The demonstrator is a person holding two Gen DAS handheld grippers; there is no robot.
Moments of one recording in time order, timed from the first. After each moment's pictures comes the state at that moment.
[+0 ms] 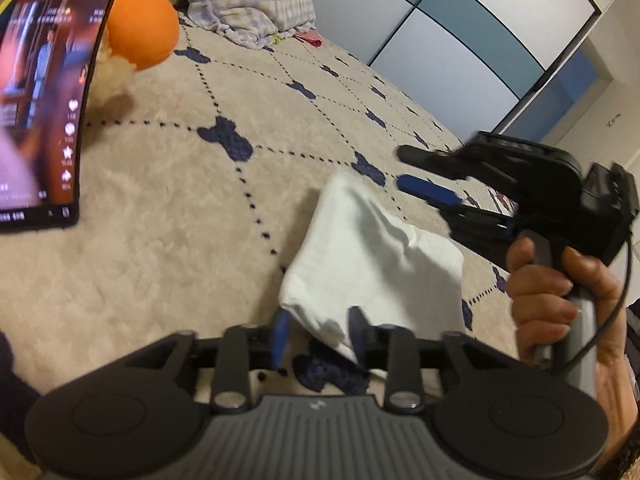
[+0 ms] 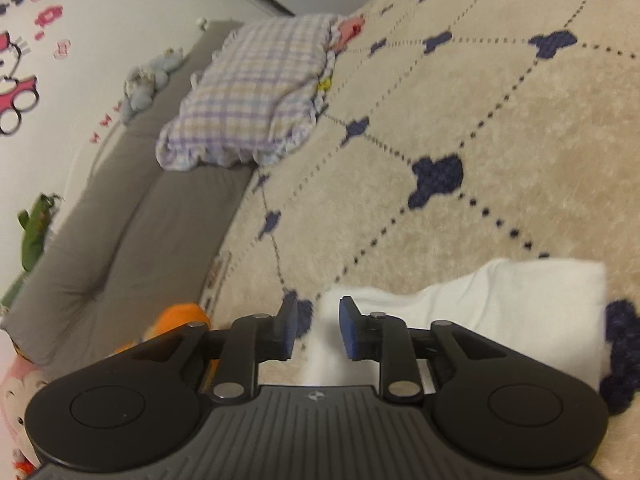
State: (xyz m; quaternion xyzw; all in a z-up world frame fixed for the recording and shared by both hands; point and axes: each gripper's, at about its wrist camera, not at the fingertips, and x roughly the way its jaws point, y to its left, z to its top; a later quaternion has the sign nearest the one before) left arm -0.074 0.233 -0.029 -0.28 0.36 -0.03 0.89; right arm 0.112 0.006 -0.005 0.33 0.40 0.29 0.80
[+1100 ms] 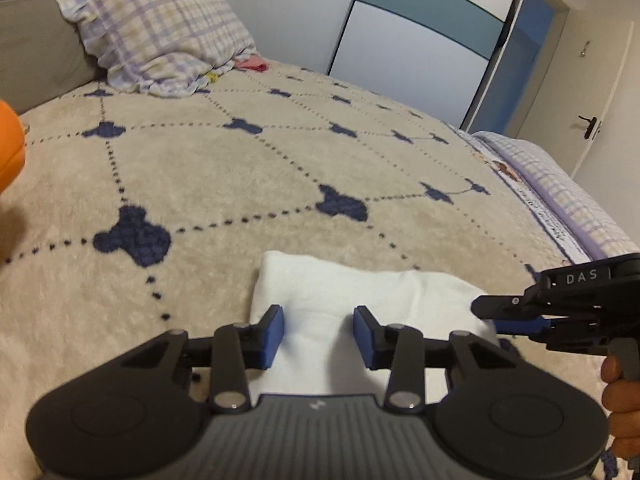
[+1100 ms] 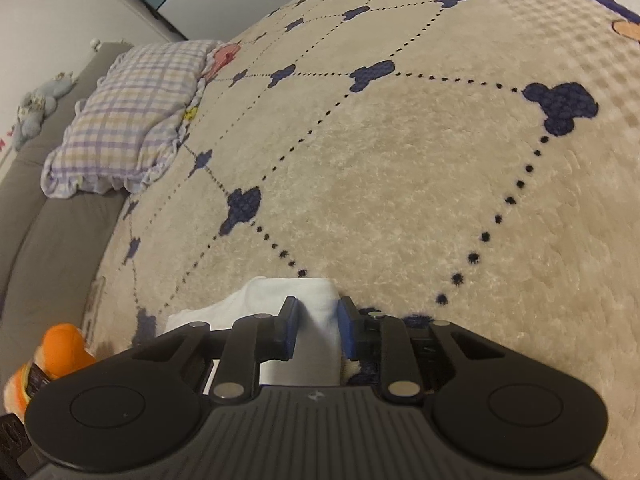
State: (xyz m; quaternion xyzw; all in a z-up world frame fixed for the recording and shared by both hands) left arm 0.029 0.190 -0.035 -0.14 0.33 -0.04 0.93; right arm 0.100 -0.071 -0.033 0.26 0.45 0.12 0.85
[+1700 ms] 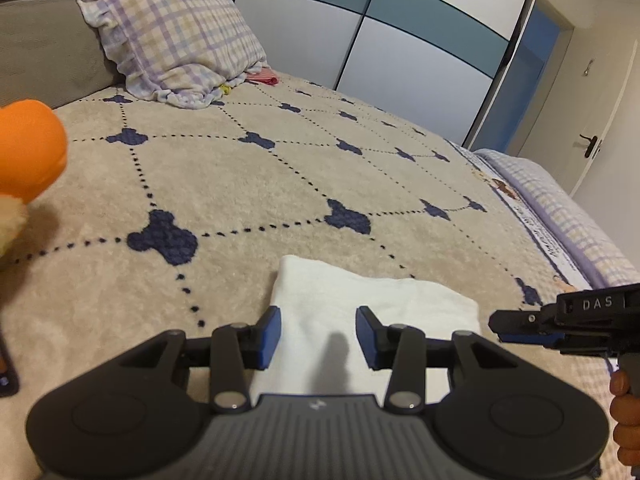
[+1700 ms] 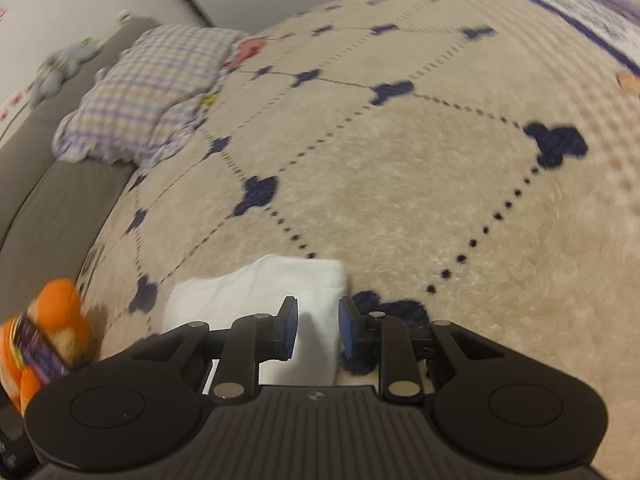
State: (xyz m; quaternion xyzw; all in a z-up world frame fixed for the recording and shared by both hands) left arm -0.007 0.203 -0.016 -0.16 0.31 -0.04 0.94; right arm 0.067 -0.062 -0.001 0.19 0.42 0.15 0.87
